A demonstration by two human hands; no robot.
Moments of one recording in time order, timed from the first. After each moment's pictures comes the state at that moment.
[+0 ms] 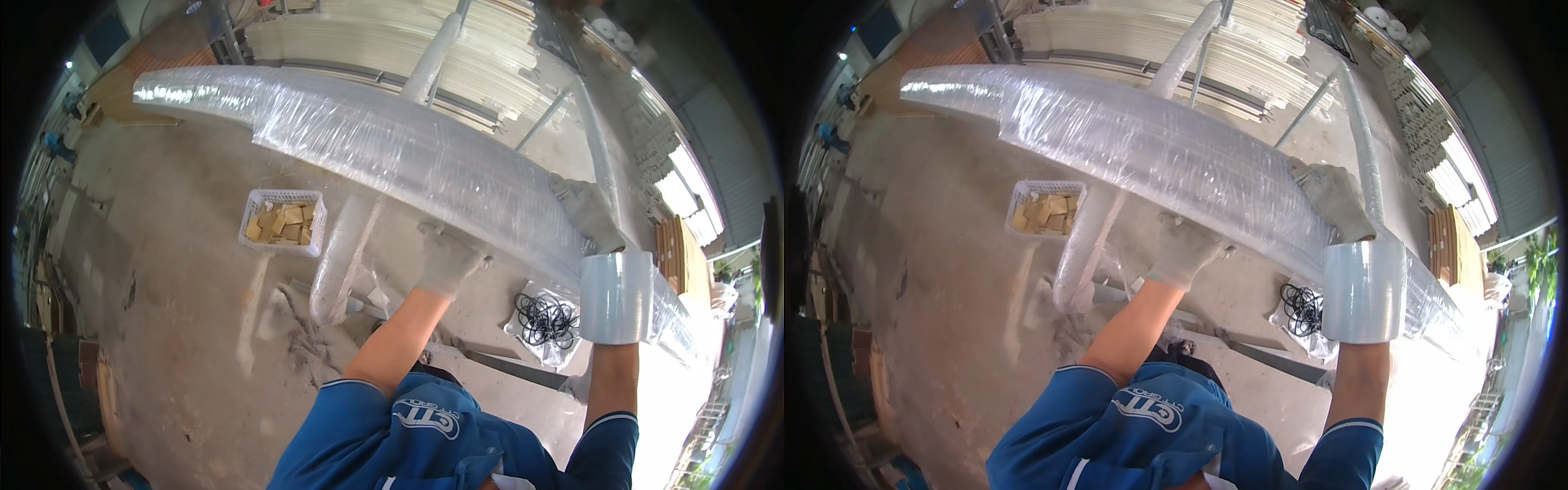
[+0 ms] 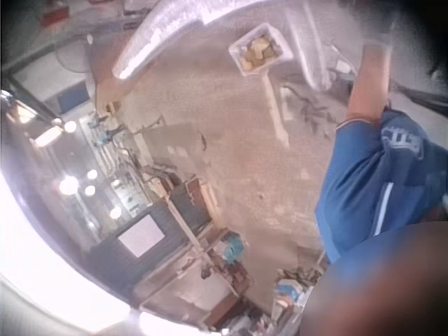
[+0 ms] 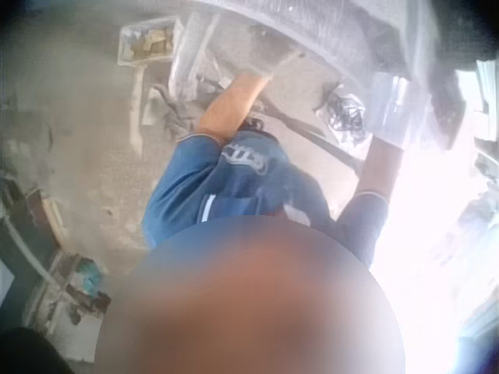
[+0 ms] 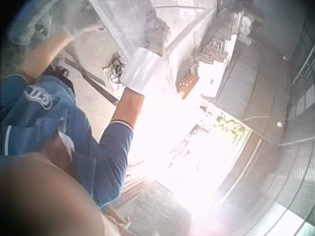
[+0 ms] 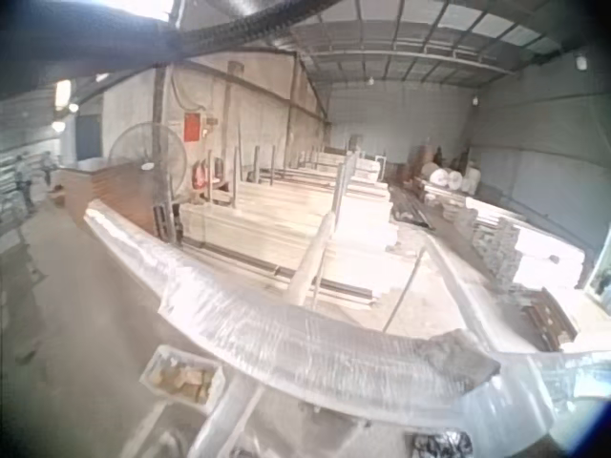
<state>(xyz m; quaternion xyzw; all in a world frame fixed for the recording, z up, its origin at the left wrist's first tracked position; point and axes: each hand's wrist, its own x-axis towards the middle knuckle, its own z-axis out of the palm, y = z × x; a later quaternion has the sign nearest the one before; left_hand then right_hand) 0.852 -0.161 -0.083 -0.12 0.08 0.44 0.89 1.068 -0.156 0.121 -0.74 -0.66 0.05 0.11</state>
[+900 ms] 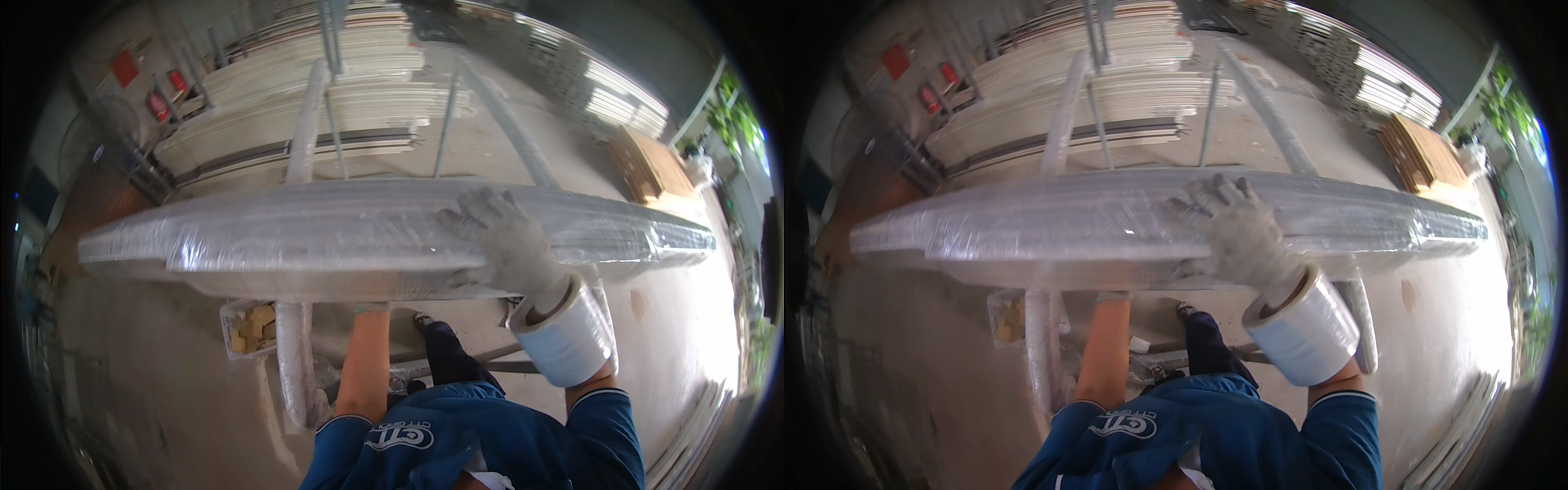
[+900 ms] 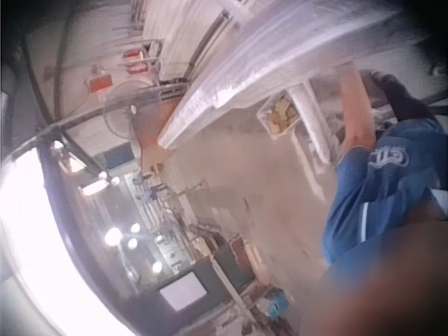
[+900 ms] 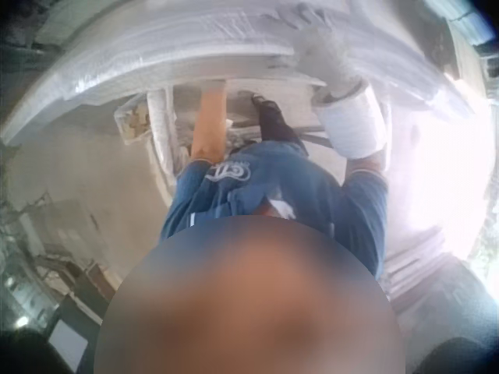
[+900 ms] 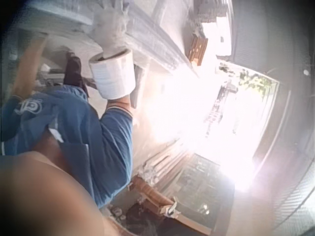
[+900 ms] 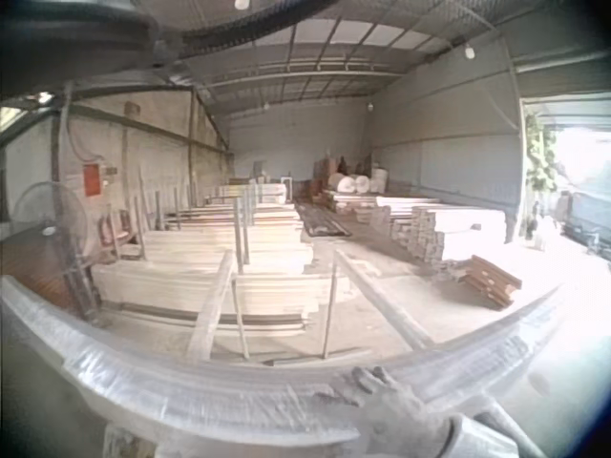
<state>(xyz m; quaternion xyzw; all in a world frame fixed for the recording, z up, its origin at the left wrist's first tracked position) 0.886 -0.042 -0.105 -0.07 0.13 0.56 0.82 1.053 -0.205 0.130 -0.63 -0.76 -0.12 0.04</state>
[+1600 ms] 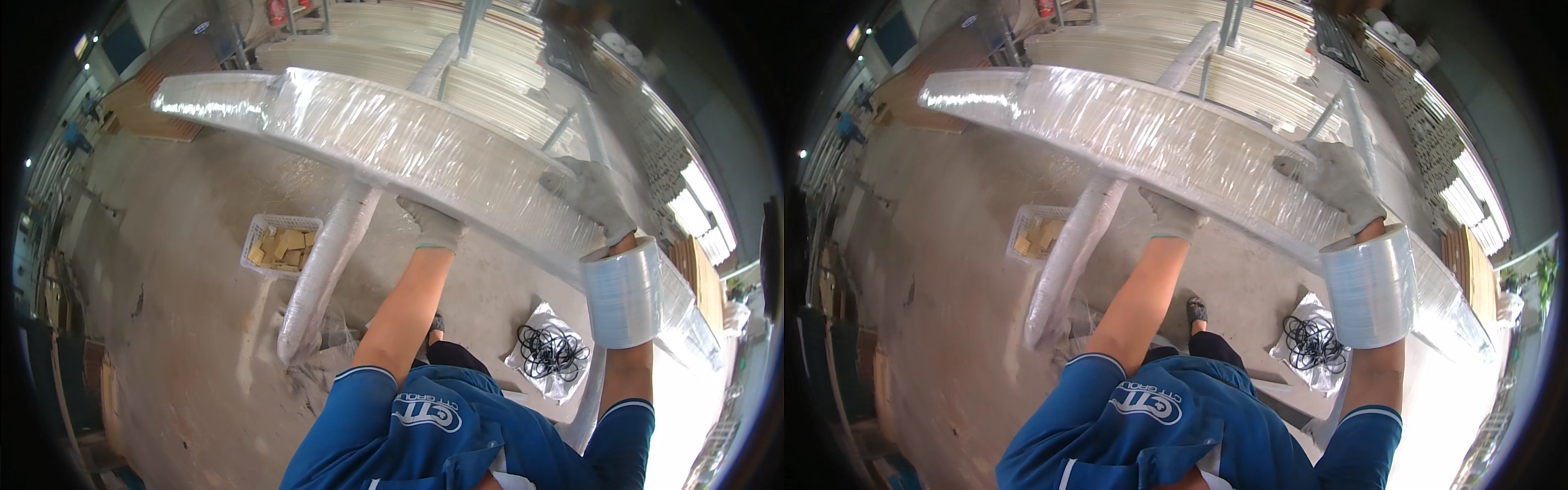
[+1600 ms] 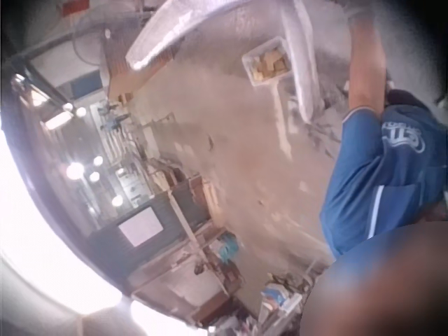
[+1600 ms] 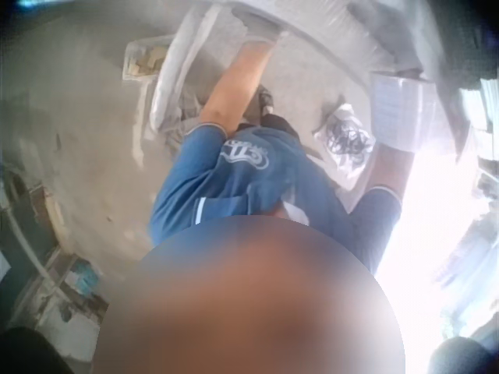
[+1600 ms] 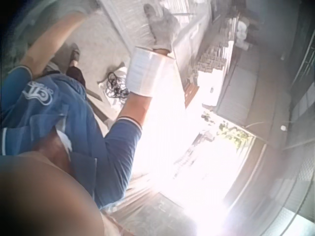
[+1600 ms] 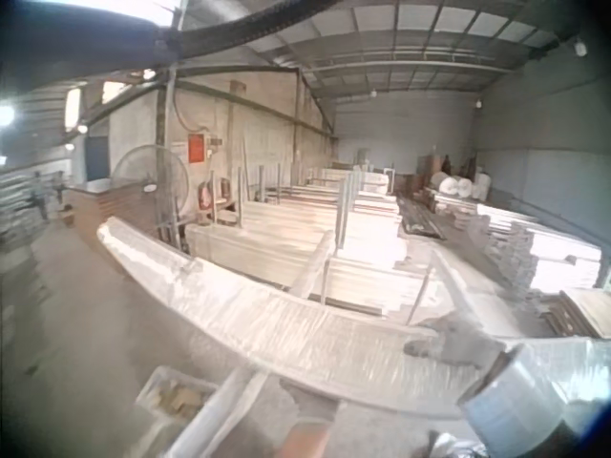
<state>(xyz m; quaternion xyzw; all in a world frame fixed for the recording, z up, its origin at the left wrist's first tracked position) 0.920 0.011 -0.083 -0.08 0.11 0.65 0.75 1.110 -0.083 0.170 -0.70 -0.70 0.11 0.12</state>
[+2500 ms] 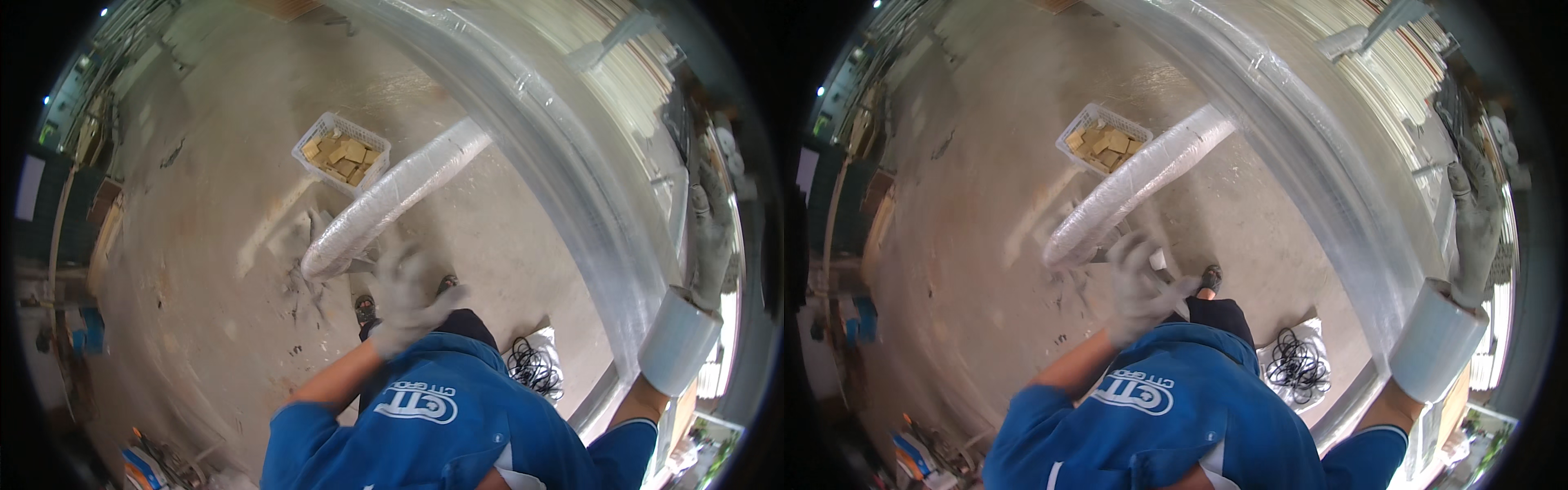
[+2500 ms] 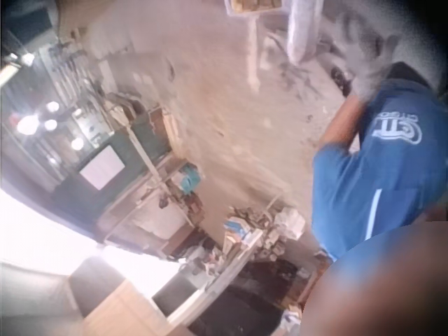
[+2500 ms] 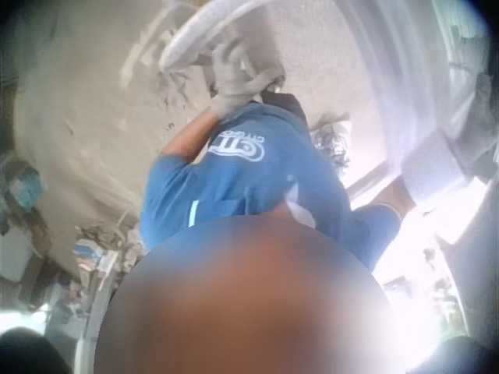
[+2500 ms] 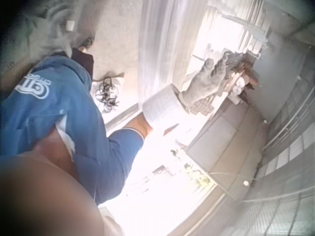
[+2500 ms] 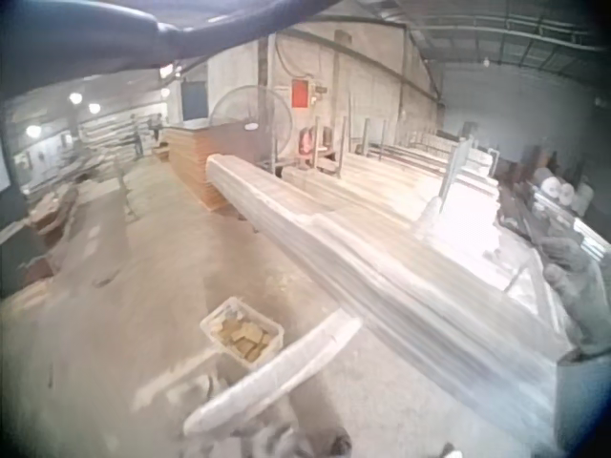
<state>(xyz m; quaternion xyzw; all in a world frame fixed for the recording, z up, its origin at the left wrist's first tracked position) 0.797 -0.254 -0.049 0.58 0.66 0.48 0.03 1.128 -0.024 0.196 -0.48 -0.81 -0.08 0.32</state>
